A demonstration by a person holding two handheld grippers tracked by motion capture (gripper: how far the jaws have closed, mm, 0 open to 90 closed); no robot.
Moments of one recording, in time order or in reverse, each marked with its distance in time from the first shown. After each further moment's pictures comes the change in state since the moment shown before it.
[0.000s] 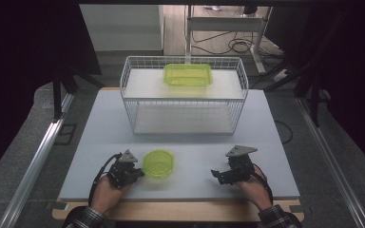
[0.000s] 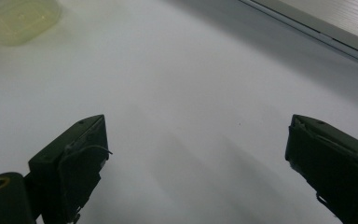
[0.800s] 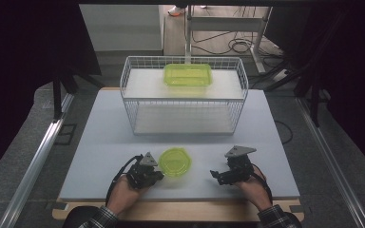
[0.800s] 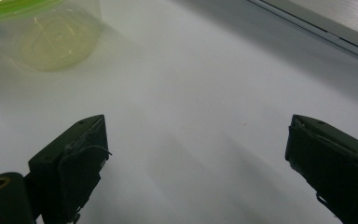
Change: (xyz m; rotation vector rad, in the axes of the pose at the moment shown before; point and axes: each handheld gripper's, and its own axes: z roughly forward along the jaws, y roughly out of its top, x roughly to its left) left arm -0.035 0.024 0.026 -0.001 -0.062 0.110; right arm 0.002 0.000 0.002 0.004 0.006 -0.007
